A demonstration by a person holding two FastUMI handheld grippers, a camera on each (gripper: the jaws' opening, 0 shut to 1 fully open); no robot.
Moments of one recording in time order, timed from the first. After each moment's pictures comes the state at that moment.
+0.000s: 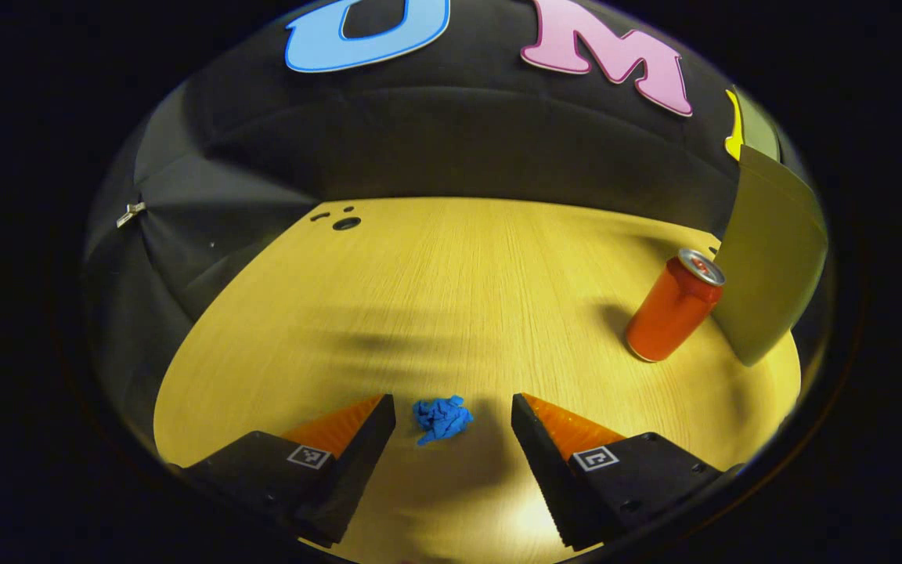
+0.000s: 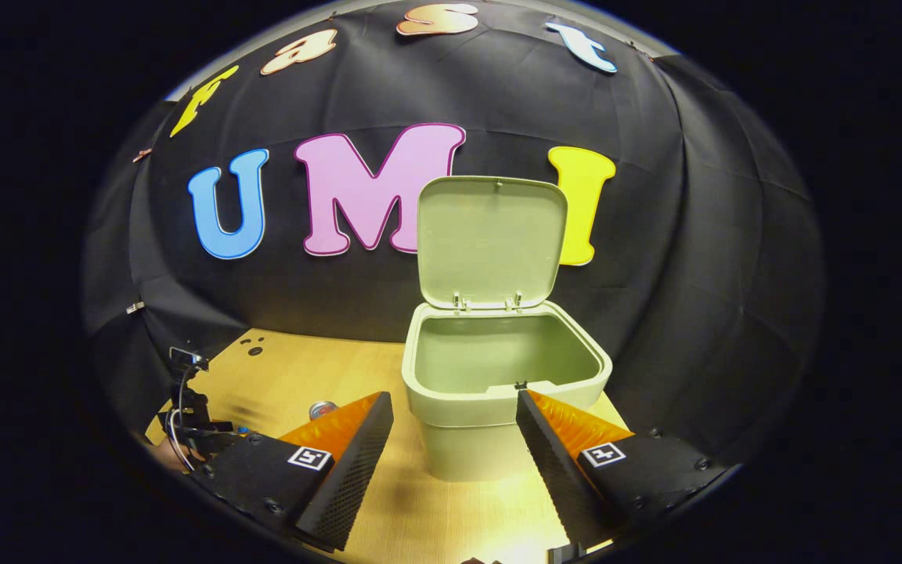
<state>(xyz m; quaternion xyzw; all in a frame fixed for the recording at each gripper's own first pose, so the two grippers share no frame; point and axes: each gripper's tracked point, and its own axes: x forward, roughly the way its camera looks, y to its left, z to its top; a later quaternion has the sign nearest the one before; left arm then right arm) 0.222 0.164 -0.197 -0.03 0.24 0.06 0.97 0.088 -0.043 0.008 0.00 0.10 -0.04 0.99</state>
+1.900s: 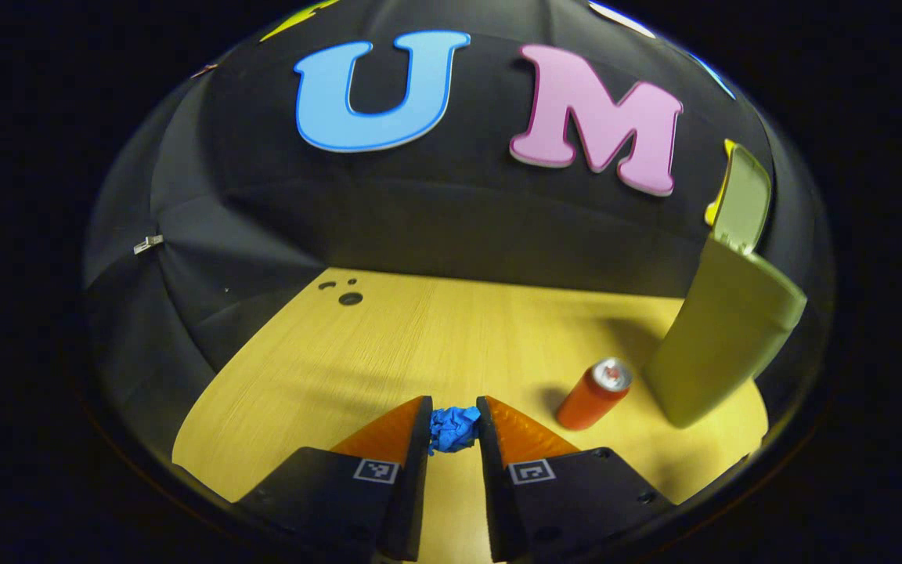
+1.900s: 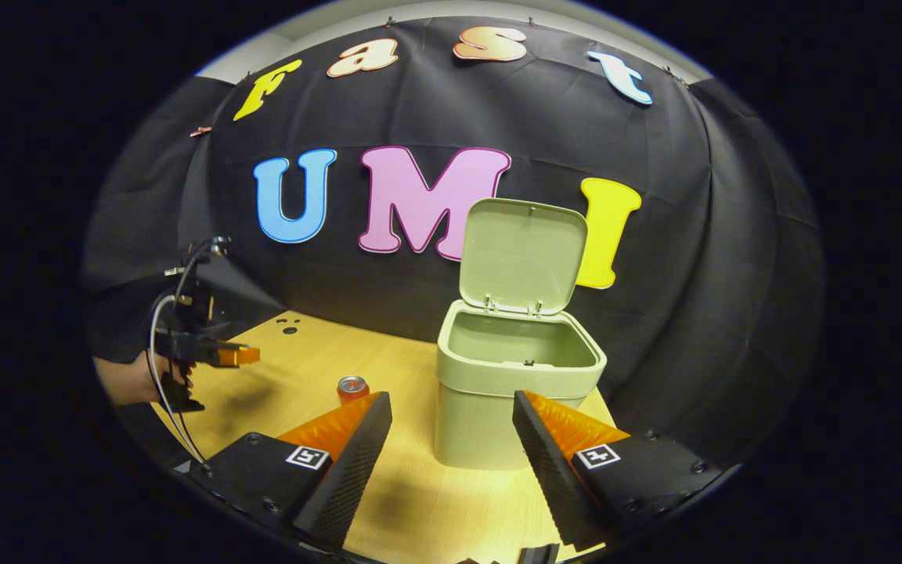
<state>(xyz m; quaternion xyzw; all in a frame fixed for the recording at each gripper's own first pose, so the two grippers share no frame) 0.176 0.118 -0.015 -0.08 0.10 0.04 0.99 0.018 -0.042 0.001 -0.05 0.06 0.03 1.00</state>
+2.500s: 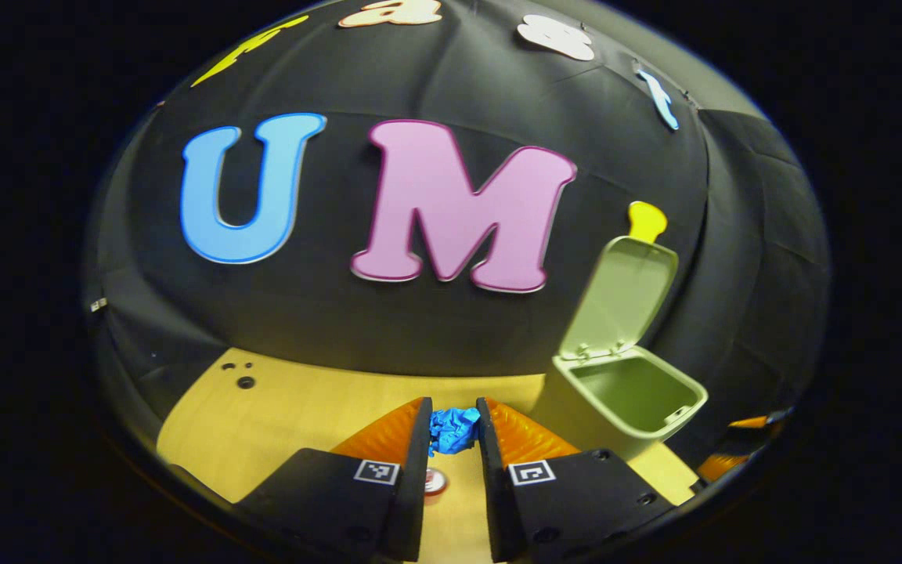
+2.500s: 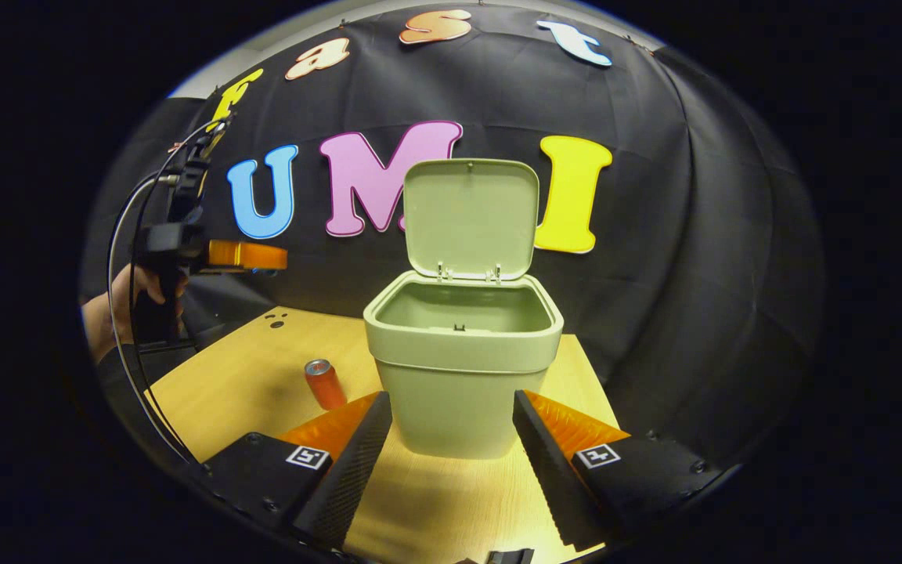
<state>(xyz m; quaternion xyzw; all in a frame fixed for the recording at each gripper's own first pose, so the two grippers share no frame) 0.194 -0.091 0.138 -0.07 0.00 -0.11 0.99 0.041 -0.117 -0.040 -0.01 0.10 0.04 0.99</state>
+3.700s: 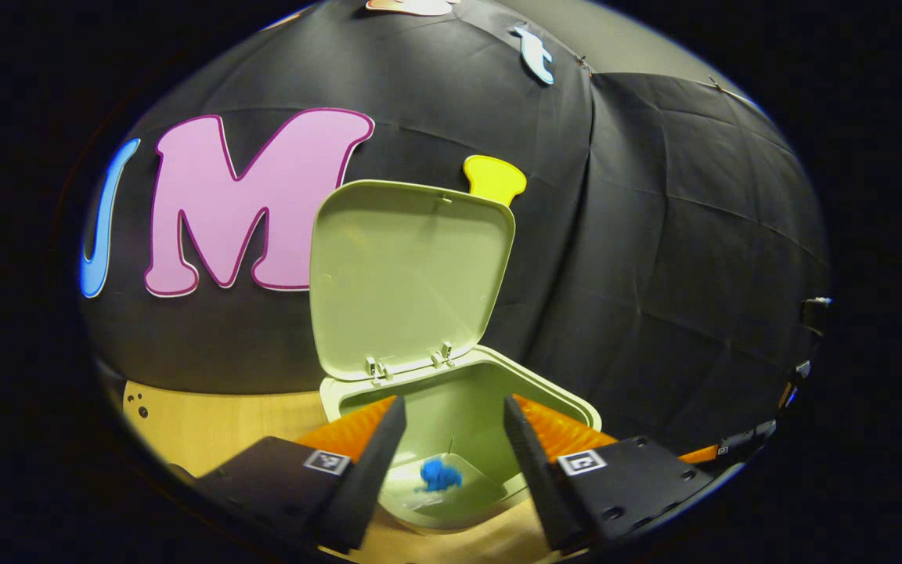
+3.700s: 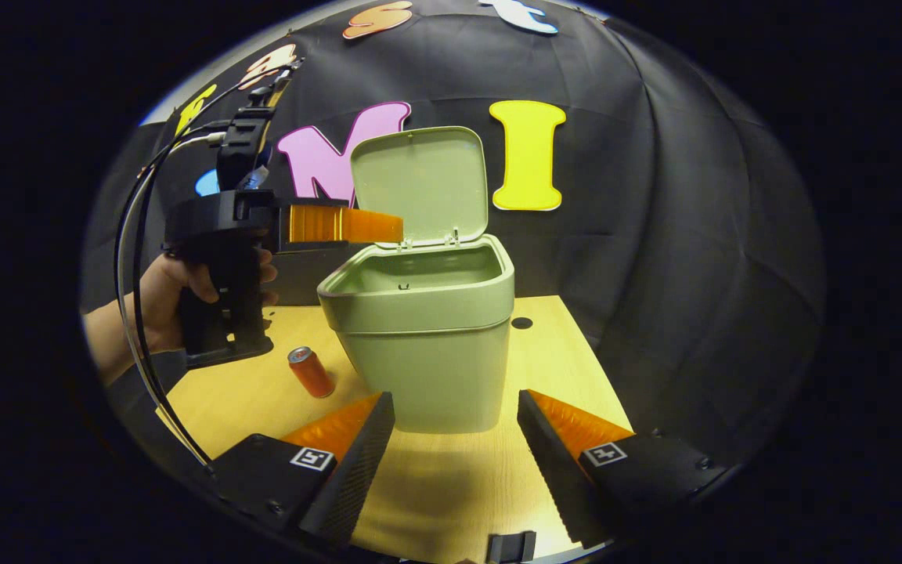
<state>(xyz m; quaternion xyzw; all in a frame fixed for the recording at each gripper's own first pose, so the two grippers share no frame) 0.224 -0.283 0.127 0.02 0.00 -0.28 0.96 0.027 -0.155 -0.066 0.04 0.14 0.00 0.99</state>
